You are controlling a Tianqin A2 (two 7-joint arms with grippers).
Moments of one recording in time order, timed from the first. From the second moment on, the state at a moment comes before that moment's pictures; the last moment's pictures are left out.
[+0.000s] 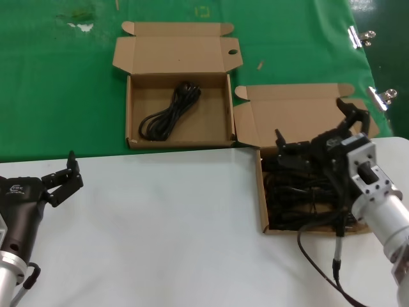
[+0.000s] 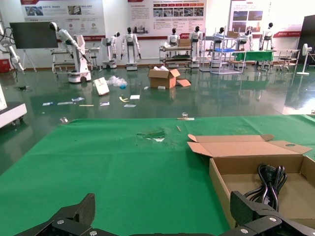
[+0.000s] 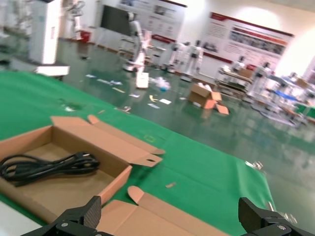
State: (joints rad) left arm 0.00 -0.30 1.60 -1.60 -1.80 0.00 0.00; right arm 0.21 0.34 -1.70 1.41 1.80 -0.14 -0.25
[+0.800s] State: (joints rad) left arm 0.00 -0.30 1.60 -1.60 -1.80 0.00 0.00; right arm 0.03 0.31 -1.62 1.57 1.80 -0.02 -0.04
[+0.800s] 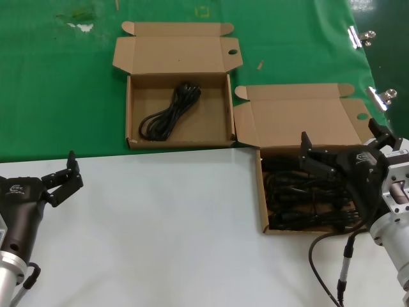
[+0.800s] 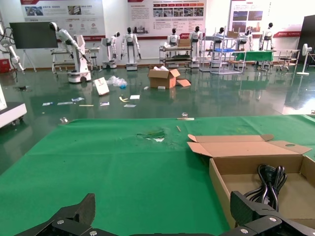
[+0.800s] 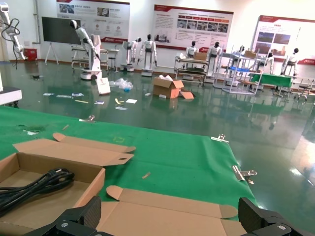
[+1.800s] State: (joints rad) left arm 0.00 -0.30 1.60 -1.60 -1.80 0.00 0.00; right arm 0.03 0.31 -1.62 1.57 1.80 -0.02 -0.04
